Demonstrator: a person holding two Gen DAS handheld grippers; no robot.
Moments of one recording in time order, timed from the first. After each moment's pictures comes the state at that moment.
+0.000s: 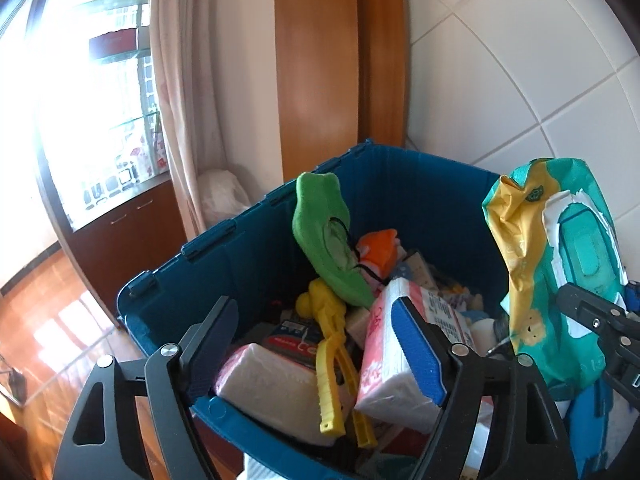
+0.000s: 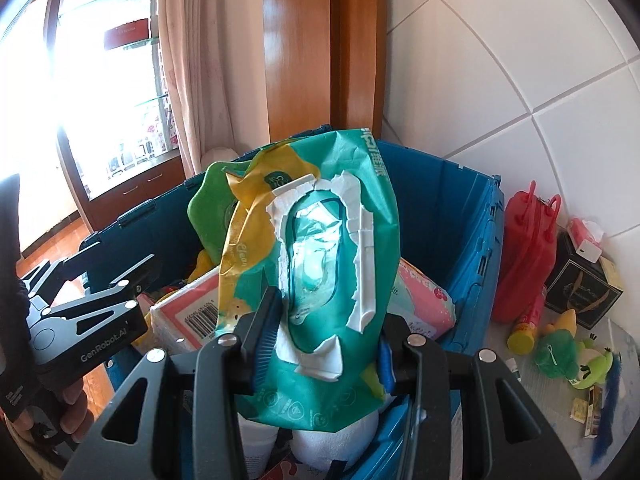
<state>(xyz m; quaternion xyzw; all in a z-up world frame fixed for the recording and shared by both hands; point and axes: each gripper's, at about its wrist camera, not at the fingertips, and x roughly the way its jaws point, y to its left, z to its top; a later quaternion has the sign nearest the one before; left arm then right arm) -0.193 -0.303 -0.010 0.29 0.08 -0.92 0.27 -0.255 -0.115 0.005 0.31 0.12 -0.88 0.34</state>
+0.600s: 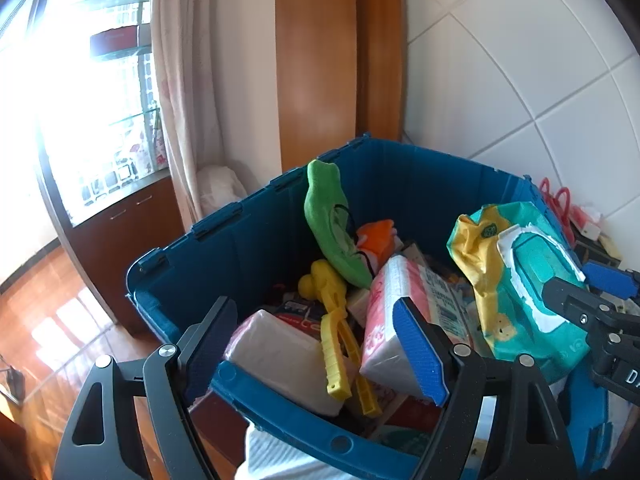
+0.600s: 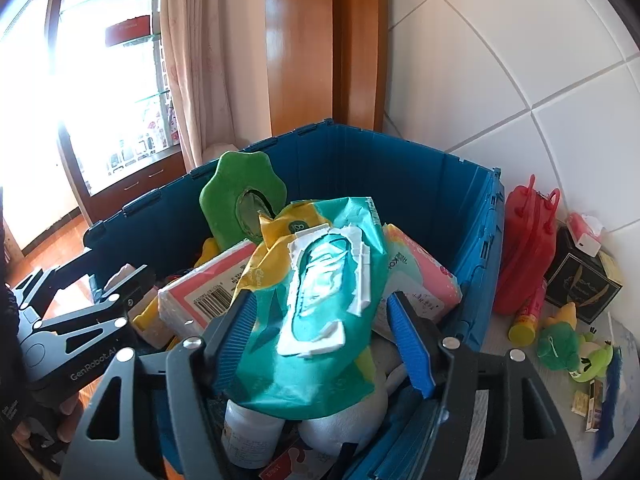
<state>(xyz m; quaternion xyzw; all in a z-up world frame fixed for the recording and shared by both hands) -0.172 -0.290 -0.016 0.29 0.08 -0.92 0.26 -0.240 -0.115 0.000 0.31 0.12 -0.88 0.33</state>
